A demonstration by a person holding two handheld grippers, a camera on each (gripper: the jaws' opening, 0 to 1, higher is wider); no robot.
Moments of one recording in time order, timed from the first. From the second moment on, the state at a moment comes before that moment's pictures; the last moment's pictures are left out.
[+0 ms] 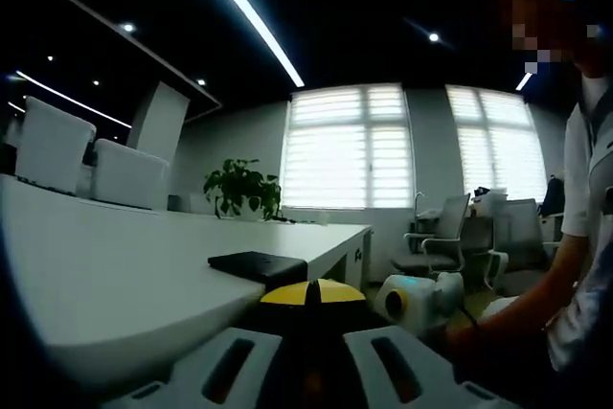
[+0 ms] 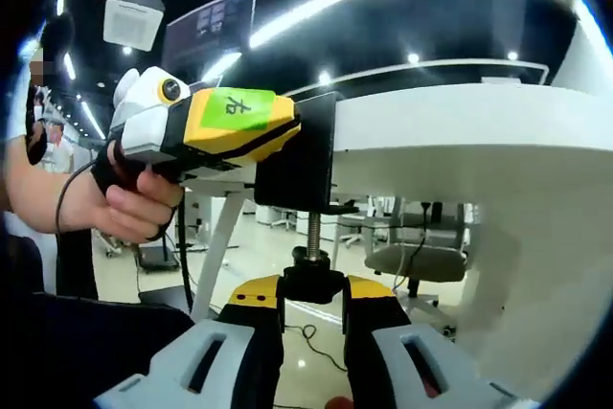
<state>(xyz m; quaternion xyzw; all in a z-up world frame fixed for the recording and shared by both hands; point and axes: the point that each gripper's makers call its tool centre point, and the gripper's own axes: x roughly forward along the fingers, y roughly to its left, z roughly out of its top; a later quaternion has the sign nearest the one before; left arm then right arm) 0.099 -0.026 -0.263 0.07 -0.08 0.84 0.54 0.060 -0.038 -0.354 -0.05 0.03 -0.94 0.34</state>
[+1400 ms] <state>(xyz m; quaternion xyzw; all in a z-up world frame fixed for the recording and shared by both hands) 0.096 -0.007 -0.273 0.05 -0.07 0.84 0.54 0.052 -0.020 -0.360 -0.04 0.06 -0.98 0.16</state>
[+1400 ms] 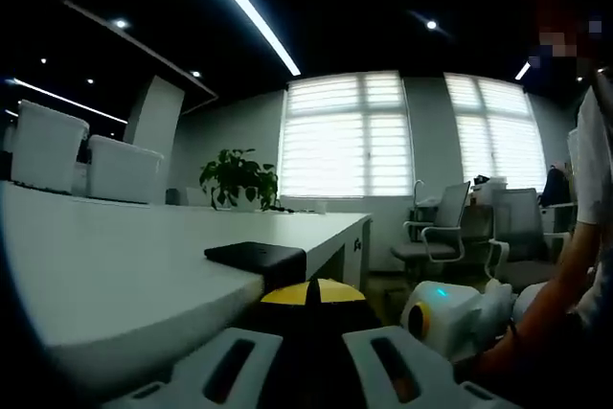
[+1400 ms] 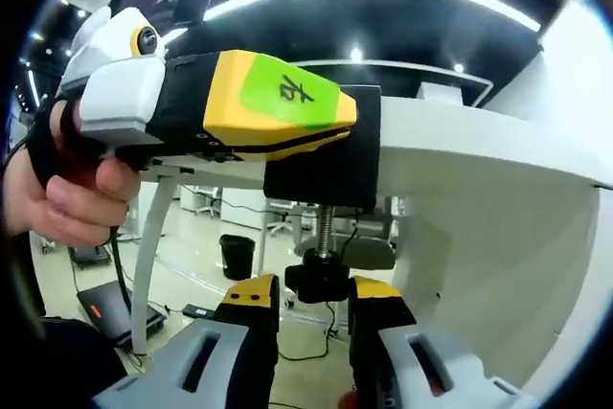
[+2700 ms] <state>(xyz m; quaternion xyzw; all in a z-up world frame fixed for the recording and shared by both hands) 0.091 -0.012 -0.274 0.06 -0.06 0.85 0.53 0.063 -0.018 -0.351 -0.10 -0.04 -0.97 0.21</state>
